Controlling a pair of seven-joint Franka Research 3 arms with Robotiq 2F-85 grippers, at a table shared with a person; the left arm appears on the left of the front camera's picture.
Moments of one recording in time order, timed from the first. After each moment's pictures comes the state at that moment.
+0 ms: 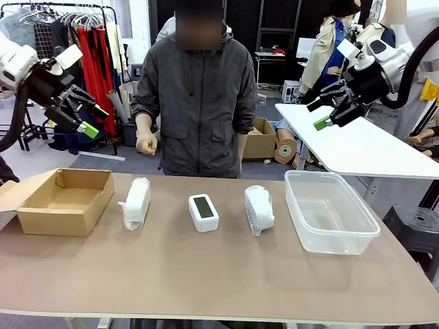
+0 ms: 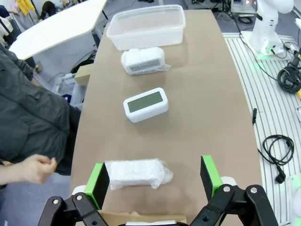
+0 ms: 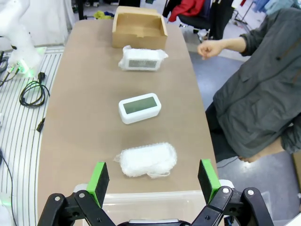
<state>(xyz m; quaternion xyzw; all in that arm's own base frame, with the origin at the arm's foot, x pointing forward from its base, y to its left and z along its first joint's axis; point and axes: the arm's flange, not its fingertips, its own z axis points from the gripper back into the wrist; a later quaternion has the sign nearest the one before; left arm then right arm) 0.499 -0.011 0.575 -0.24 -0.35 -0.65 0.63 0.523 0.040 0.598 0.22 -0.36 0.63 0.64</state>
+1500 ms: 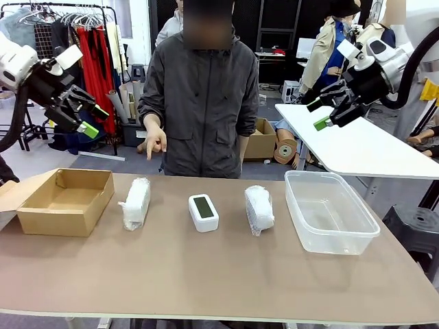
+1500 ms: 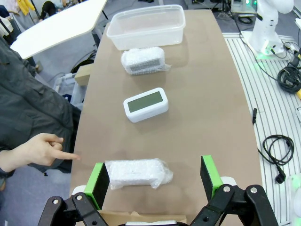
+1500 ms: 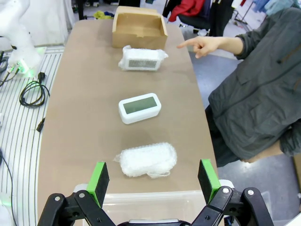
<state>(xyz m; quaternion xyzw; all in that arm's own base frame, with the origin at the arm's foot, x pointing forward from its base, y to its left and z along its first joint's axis) 0.499 -0.011 0.574 -0.24 -0.35 -0.65 0.63 0.523 0.040 0.598 0.22 -0.36 0.63 0.64</state>
